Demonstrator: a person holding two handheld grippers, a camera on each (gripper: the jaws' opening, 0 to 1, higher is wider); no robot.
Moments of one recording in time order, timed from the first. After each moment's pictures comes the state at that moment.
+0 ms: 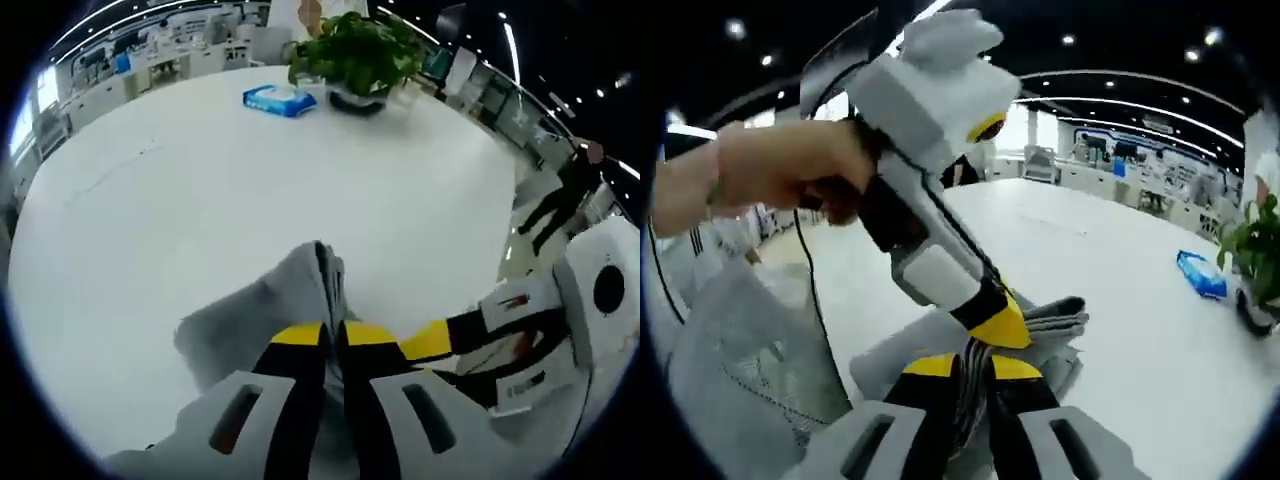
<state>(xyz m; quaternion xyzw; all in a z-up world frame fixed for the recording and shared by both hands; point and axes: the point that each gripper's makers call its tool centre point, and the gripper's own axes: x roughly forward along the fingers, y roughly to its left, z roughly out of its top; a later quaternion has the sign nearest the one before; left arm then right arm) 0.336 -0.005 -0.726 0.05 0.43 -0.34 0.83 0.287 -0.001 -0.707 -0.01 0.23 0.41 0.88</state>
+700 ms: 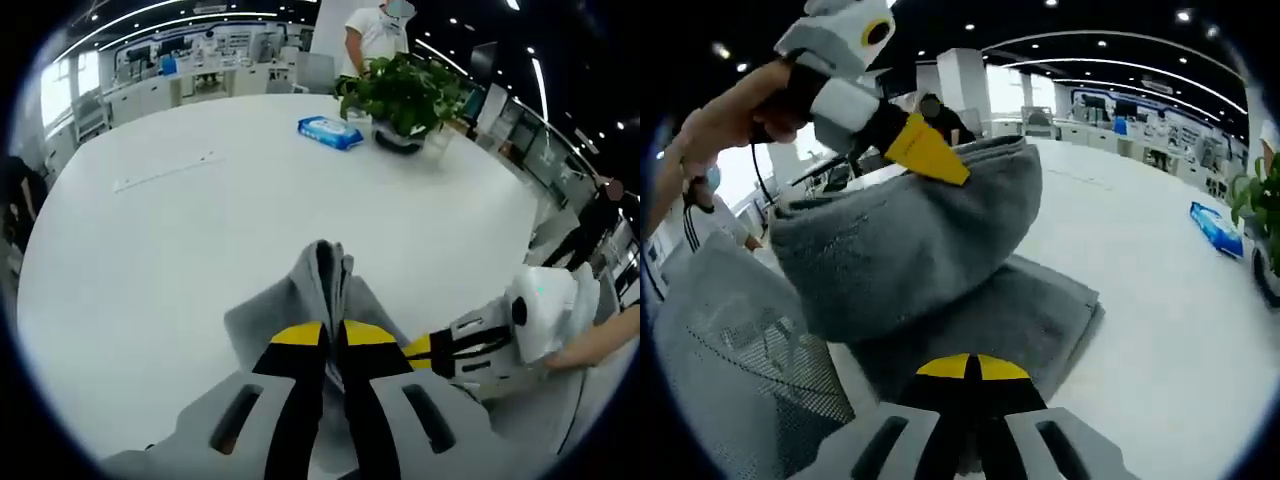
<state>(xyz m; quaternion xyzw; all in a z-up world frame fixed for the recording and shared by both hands) 0.344 0.048 -0.694 0.01 0.40 -0.28 0.87 0.274 0.003 -0.794 -0.14 0.34 0.41 0.83</state>
